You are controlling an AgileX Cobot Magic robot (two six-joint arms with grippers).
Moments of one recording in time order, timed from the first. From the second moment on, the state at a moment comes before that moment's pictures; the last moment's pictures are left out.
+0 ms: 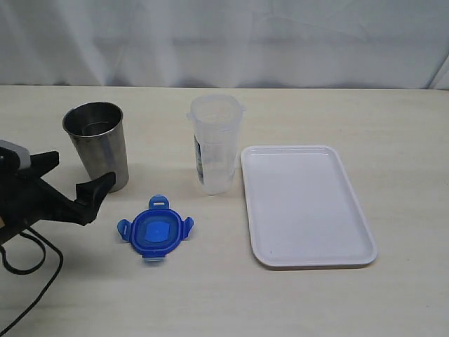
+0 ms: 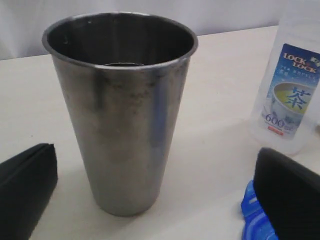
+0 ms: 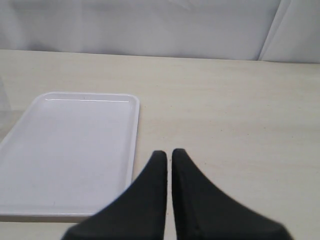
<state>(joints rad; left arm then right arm) -0.08 1.89 -0.30 0.38 -1.20 -0.07 -0.02 0.00 0.00 -0.01 0.35 -0.06</state>
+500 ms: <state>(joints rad) -0.08 2.05 -0.50 0.39 -1.21 -0.07 -0.02 0.00 0.00 -0.01 0.35 -0.06</state>
